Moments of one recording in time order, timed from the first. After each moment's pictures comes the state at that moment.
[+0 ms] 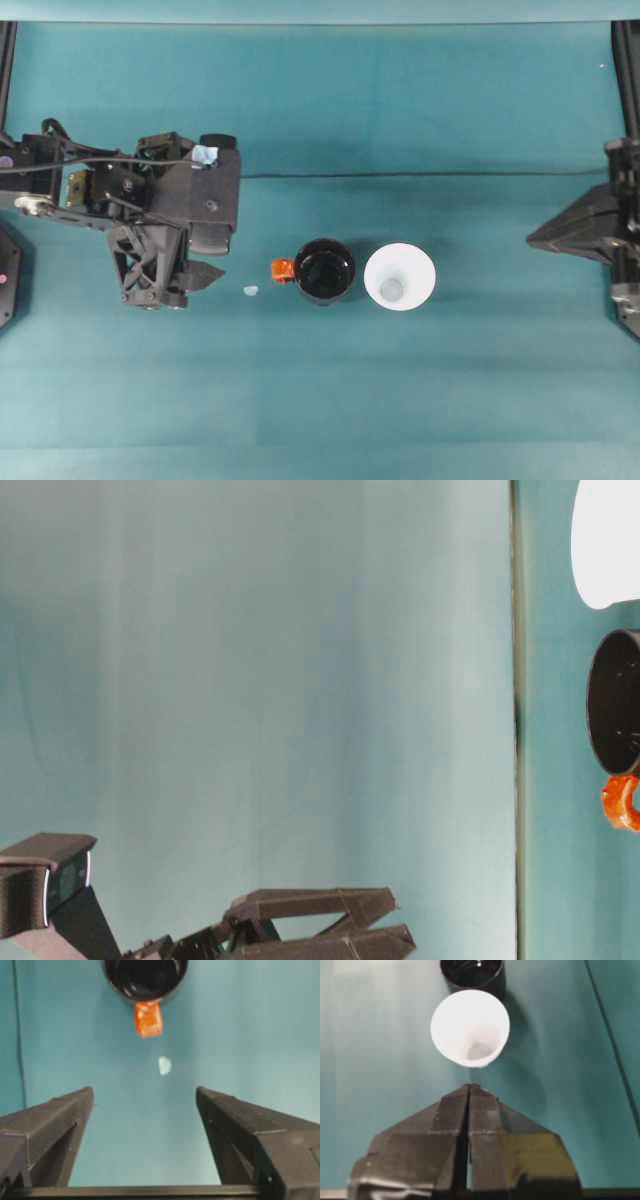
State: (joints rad) left arm 0.02 -0.28 0.50 0.02 0.79 0.06; right arm -0.05 -0.87 0.95 0.06 0.64 0.13
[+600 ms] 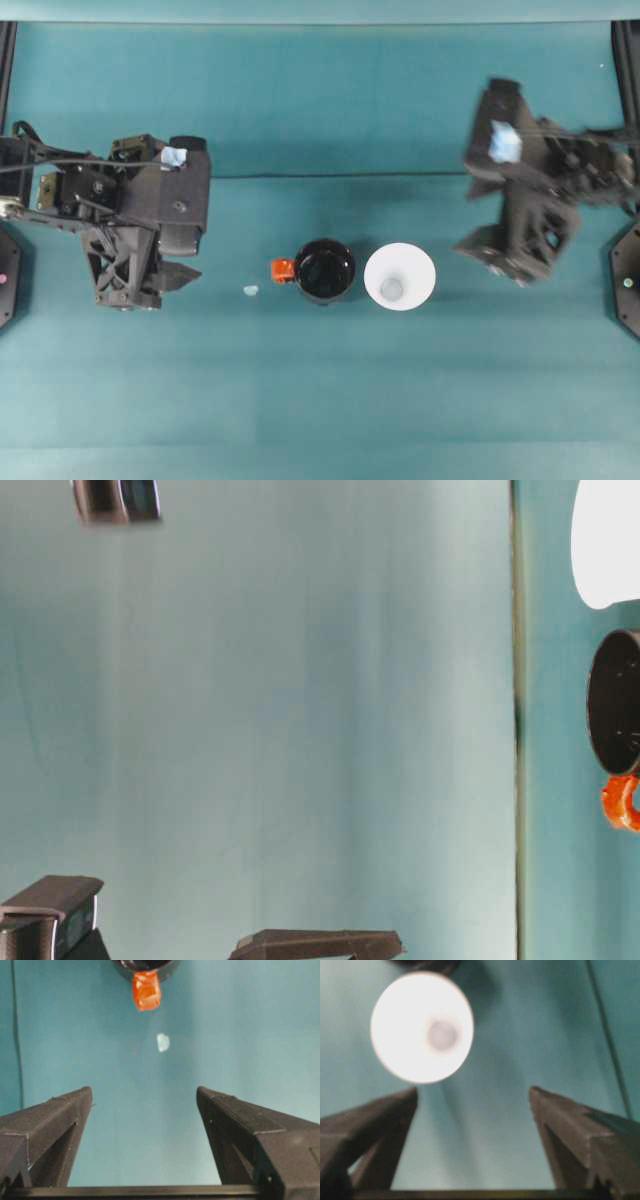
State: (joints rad) left arm 0.02 -0.35 0.58 0.02 0.79 0.04; right arm -0.15 -0.40 0.66 0.05 0.80 0.15
